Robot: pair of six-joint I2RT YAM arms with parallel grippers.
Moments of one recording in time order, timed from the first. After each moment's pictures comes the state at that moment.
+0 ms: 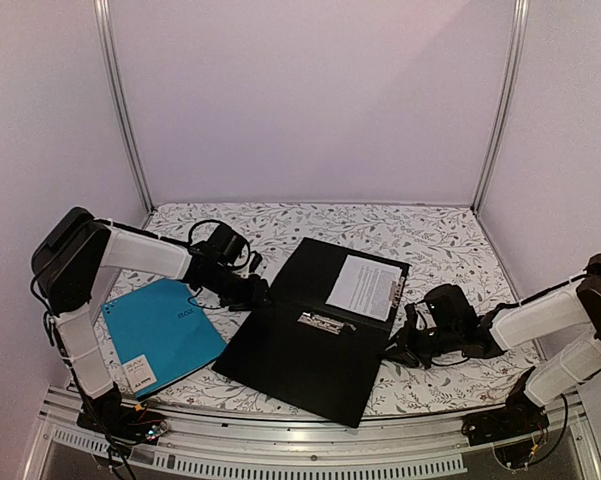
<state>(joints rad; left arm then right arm) -0.61 1.86 1.02 -0.19 0.30 -0.53 0.73 1.44 0.36 0.27 -0.37 1.13</state>
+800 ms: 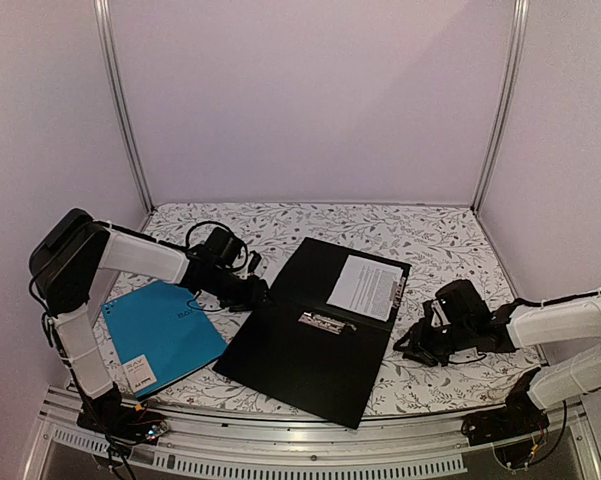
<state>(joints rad) -0.60 1.85 0.98 -0.12 0.30 -0.54 0.66 1.24 0.37 -0.04 -0.26 1.06</state>
